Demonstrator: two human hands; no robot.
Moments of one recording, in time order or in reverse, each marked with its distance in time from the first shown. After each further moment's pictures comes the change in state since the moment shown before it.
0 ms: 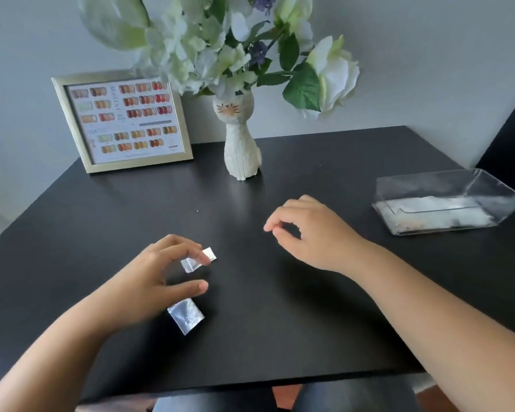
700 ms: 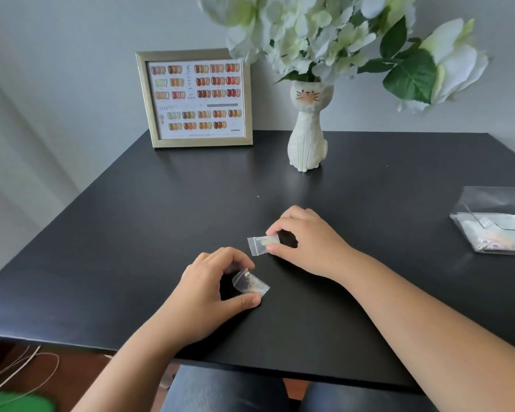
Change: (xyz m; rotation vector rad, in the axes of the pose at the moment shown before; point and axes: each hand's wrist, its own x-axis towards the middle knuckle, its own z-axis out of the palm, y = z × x) left_hand -0.046 -0.020 0.035 -0.052 0.204 -0.098; right_hand 0.050 -0.033 0.094 0.057 -0.129 -0.003
